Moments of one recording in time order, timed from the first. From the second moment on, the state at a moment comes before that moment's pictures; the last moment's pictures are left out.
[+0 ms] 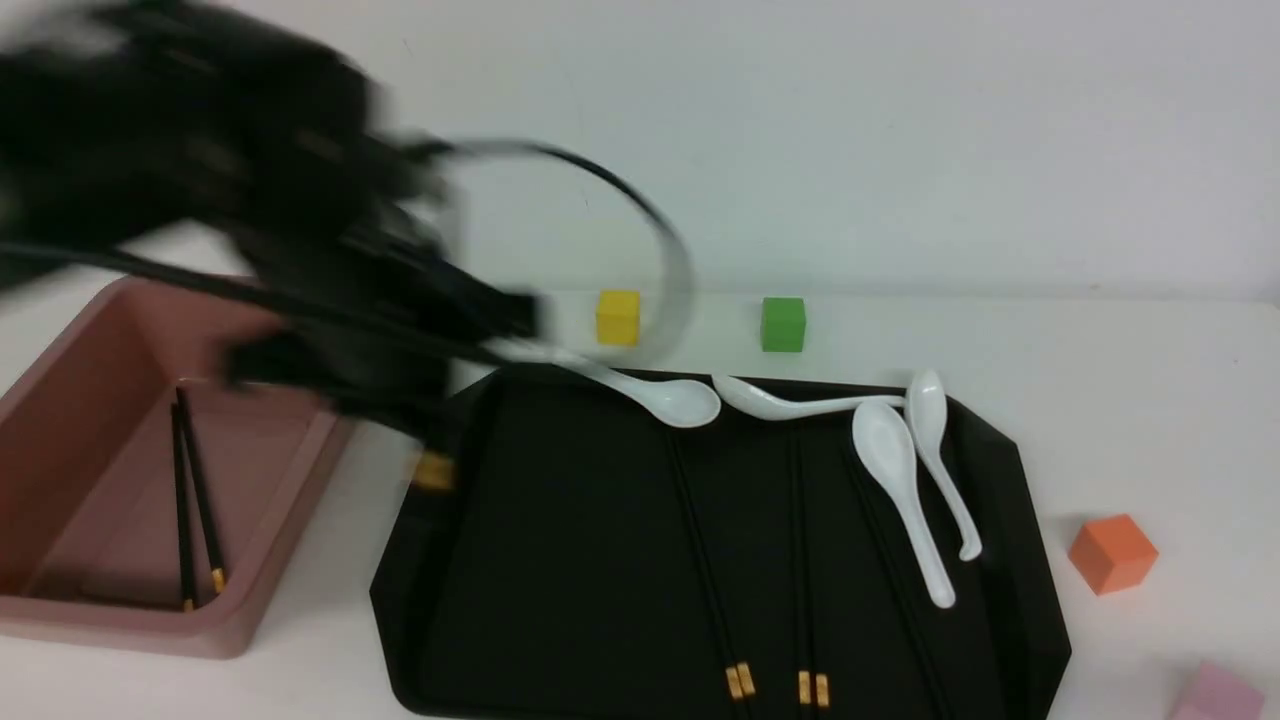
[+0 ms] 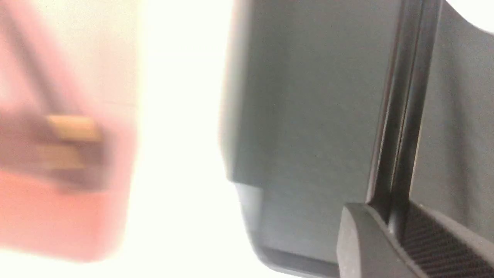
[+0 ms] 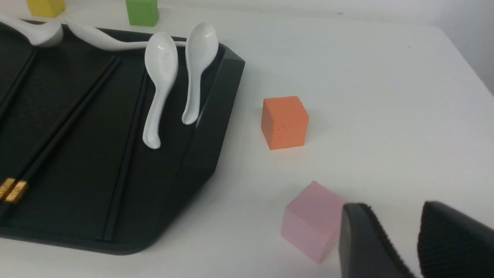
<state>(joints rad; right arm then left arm) -0.01 -0.01 0.02 0.01 0.37 -0.02 -0.42 1.56 -1.39 0.15 1.04 -0.70</state>
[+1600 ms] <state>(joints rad) -0.01 -0.01 0.02 0.01 0.37 -0.02 0.02 1.27 -1.16 -0.09 1.08 -0.24</state>
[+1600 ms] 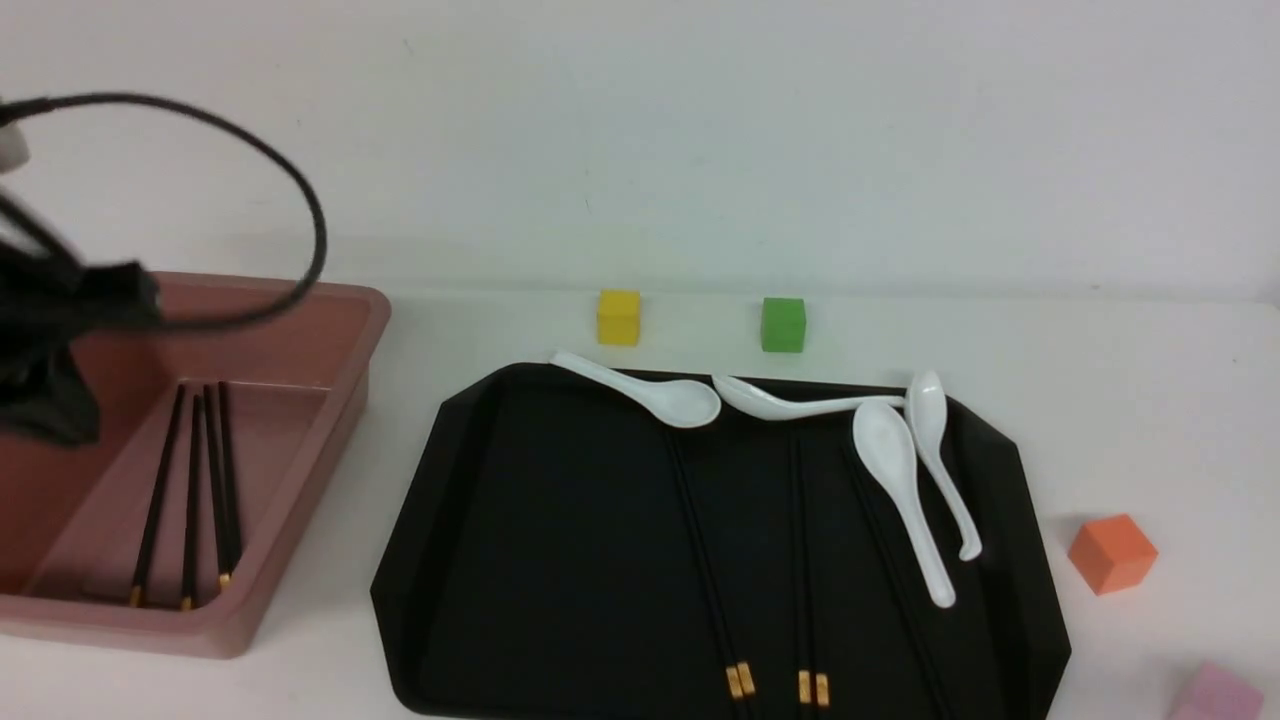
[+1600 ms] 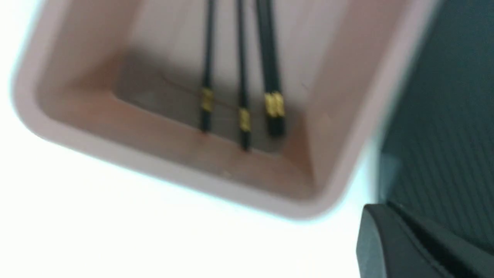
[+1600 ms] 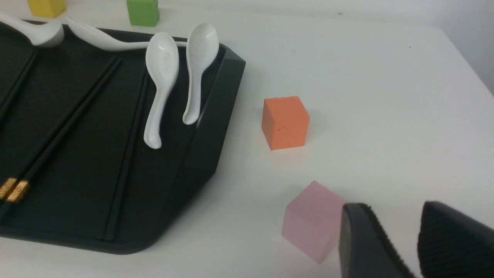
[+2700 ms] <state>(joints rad) -0.01 -0.01 0.02 0.01 0.37 -0.02 0.02 0.59 -0.51 -0.40 0.62 -0.02</state>
